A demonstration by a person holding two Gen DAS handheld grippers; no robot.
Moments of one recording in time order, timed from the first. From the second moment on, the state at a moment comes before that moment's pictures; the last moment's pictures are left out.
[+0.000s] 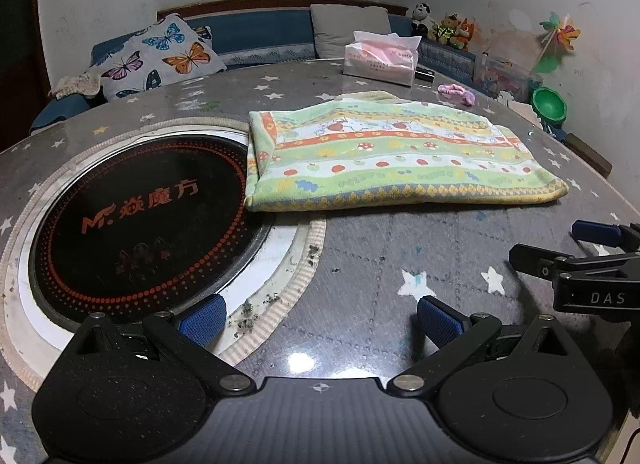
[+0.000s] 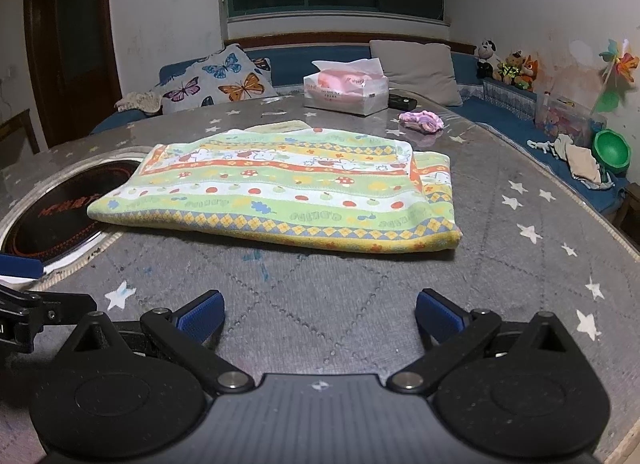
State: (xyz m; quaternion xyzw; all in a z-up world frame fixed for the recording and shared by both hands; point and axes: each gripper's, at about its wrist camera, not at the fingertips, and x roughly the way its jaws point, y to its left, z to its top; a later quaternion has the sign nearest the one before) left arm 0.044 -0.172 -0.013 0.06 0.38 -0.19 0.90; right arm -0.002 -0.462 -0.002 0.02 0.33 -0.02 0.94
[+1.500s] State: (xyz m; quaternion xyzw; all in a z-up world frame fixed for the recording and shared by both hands) left arm 0.049 -0.174 -0.016 0.06 0.38 -0.19 0.90; right arm 0.001 -0.460 -0.004 0.01 0.34 -0.02 0.94
